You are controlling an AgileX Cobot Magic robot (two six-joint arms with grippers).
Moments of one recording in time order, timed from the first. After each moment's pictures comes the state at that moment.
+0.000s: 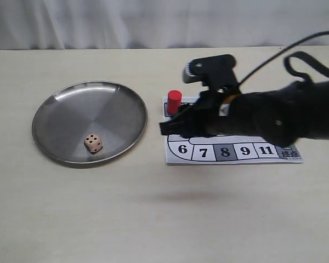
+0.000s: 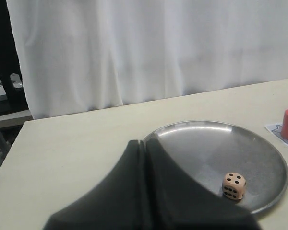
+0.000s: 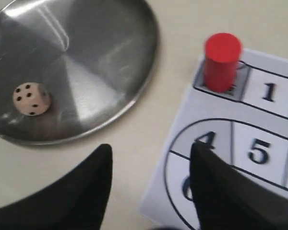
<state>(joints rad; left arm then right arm) 0.01 0.00 0.00 0.15 0.18 -0.10 0.57 1.67 -0.85 0.07 0.02 0.14</state>
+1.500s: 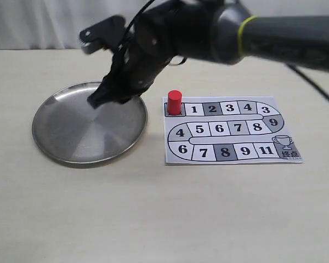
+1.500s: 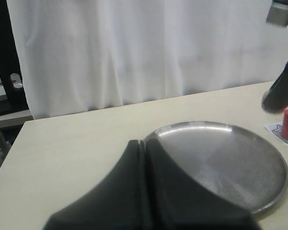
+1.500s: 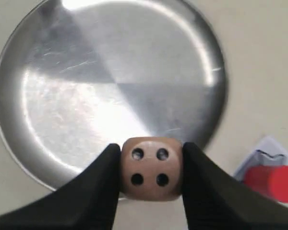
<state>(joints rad) 0.01 0.00 0.00 0.15 0.18 -0.10 0.69 2.03 -1.66 -0.06 0.67 -0.01</state>
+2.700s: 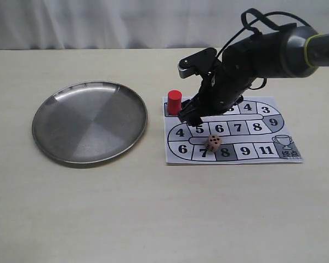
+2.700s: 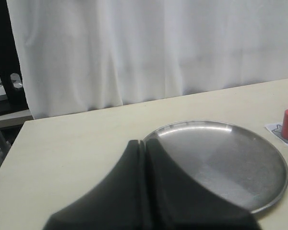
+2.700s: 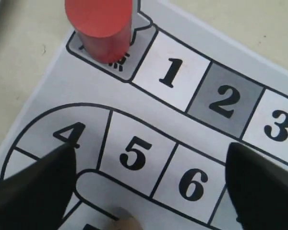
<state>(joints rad) 0.01 0.00 0.00 0.15 0.18 -0.10 0.40 2.01 -1.31 -0.15 0.53 0.04</state>
